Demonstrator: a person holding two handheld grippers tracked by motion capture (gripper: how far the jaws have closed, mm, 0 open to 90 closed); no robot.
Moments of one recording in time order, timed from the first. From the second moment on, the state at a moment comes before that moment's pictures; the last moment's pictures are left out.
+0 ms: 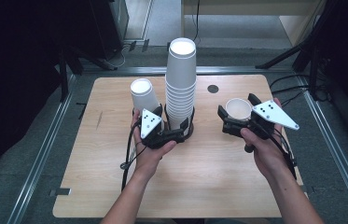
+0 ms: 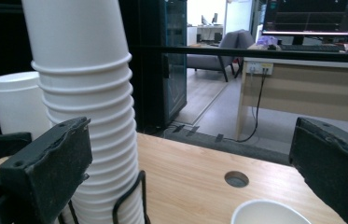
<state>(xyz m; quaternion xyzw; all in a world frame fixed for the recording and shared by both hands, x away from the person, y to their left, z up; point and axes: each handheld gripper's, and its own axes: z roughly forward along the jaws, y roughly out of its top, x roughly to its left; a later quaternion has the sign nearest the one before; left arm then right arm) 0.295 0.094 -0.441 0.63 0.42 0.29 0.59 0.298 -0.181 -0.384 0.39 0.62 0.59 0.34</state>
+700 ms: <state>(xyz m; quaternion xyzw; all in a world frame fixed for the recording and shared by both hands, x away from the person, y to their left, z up) 0.316 0.086 -0.434 0.61 0.42 0.34 0.58 0.315 -0.138 -0.349 0.36 0.63 0.62 0.31</state>
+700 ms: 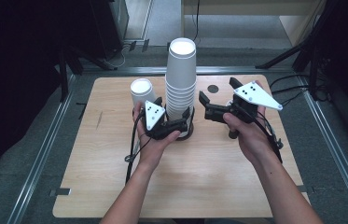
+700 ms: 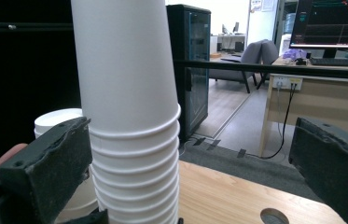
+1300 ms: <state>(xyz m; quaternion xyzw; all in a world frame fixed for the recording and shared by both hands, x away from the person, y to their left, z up) 0.335 0.073 -0.437 0.60 0.42 0.36 0.58 0.344 -0.102 -0.339 0.32 0.65 0.63 0.28</state>
